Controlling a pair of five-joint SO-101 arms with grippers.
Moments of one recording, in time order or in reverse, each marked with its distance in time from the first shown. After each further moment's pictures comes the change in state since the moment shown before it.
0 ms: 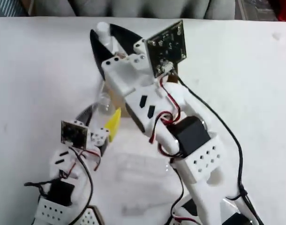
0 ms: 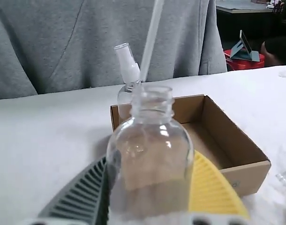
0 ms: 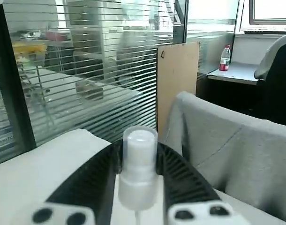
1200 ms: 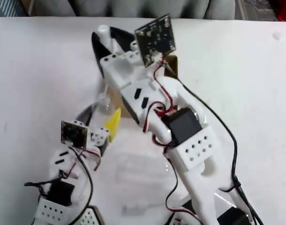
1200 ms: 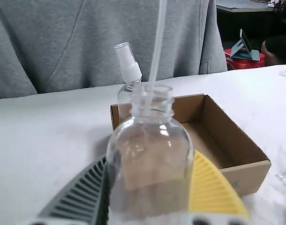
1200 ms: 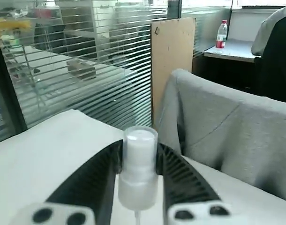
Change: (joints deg) left arm 0.0 0.0 0.0 0.0 0.0; right arm 1.1 4.1 0.0 1.2 0.0
